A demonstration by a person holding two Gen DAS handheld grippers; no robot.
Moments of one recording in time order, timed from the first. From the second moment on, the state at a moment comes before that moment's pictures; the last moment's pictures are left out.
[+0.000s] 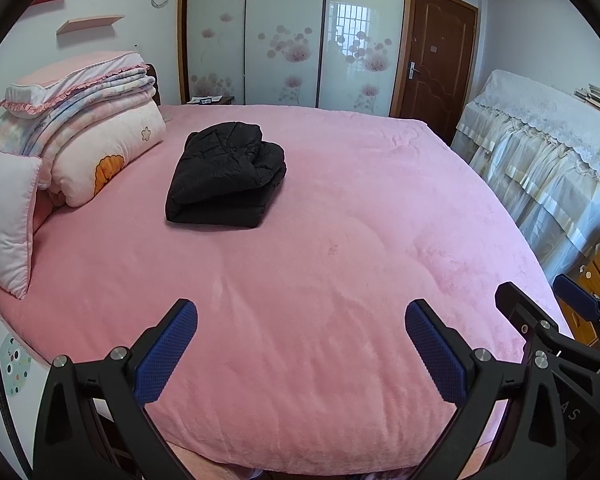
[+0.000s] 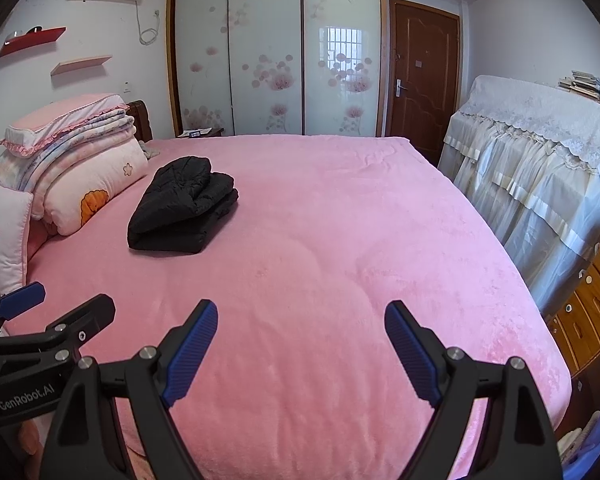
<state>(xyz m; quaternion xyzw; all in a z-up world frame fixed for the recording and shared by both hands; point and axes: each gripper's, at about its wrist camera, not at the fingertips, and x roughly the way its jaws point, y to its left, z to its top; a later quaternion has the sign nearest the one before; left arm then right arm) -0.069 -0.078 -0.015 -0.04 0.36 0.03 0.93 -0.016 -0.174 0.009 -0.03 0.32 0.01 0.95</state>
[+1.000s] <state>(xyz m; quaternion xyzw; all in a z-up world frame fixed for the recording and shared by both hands) -0.060 -0.078 -0.028 -0.04 0.38 0.03 0.92 -0.012 -0.179 -0.003 -0.03 0.33 0.01 0.94</state>
